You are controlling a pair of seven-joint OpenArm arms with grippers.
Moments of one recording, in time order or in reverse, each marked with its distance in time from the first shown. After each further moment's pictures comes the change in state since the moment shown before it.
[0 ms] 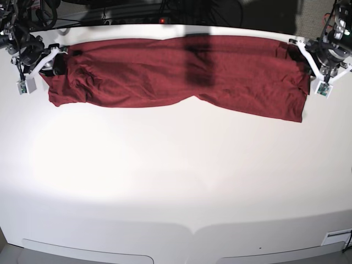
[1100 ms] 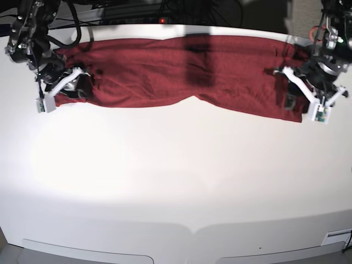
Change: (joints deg) left arm -6.2 10.0 -0.1 5.6 -0.2 -0.9 -7.5; right arm 9.2 -8.6 -4.5 -0.1 0.7 0.0 -1.1
